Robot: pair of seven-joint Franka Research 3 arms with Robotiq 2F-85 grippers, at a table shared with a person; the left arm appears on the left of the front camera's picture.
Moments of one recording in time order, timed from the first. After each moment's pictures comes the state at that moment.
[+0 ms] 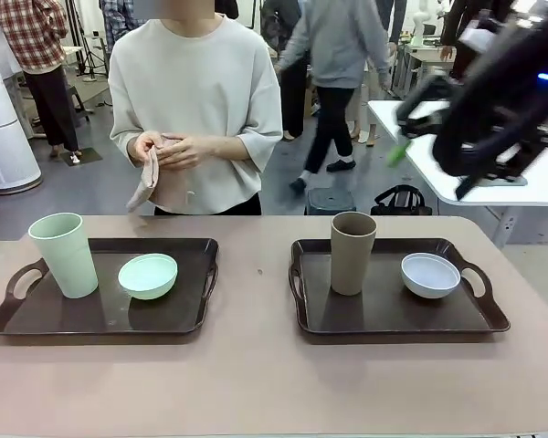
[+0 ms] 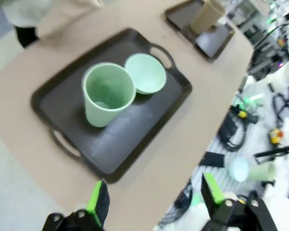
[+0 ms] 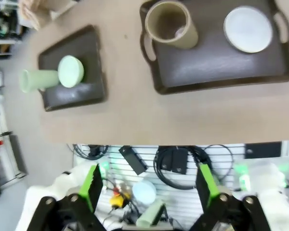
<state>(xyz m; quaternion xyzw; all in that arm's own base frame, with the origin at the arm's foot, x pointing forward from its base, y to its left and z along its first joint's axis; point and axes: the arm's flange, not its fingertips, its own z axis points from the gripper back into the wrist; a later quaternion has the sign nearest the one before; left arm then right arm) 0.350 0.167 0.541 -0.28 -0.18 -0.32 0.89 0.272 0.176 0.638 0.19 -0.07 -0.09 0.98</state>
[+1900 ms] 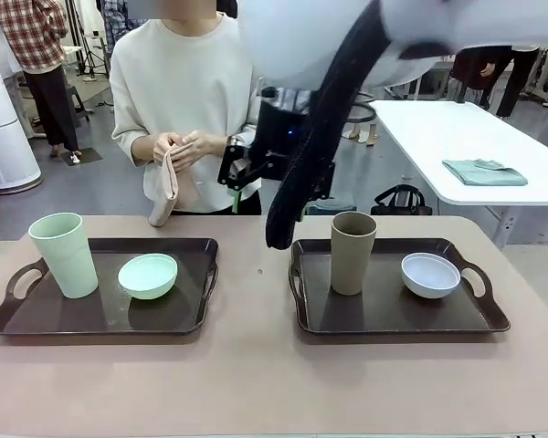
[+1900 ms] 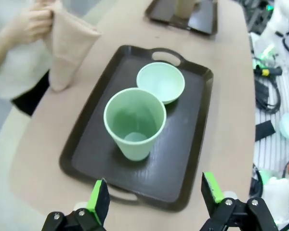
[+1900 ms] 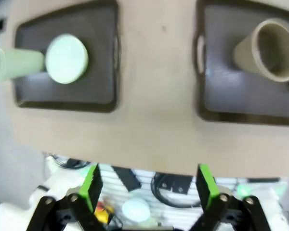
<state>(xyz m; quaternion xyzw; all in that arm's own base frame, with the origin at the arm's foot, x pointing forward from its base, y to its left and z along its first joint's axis) 0.412 0.164 0.477 -0.24 -0.28 -0.53 0.76 0.350 0.374 0.555 0.09 -0.05 0.01 1.00</state>
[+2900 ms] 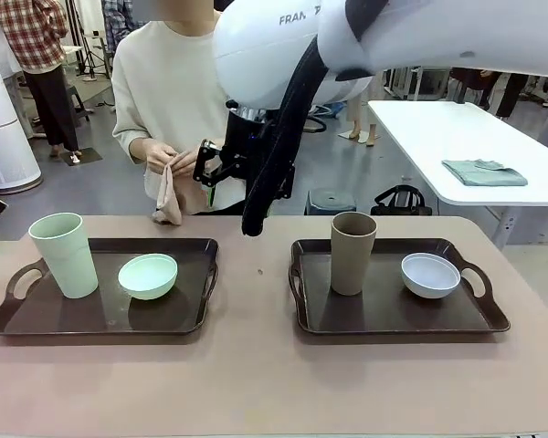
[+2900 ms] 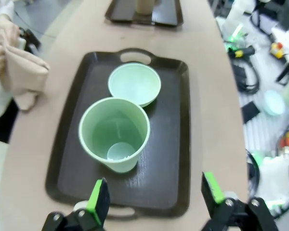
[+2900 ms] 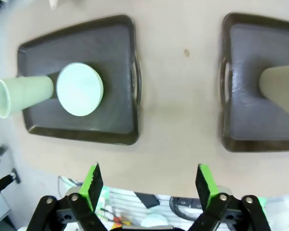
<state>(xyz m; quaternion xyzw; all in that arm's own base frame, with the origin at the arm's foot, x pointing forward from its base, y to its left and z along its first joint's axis) 0.437 0.147 0.460 -0.28 -0.24 -0.60 0.71 0.409 0.415 0.529 0.10 -0.04 -0.01 0.99</state>
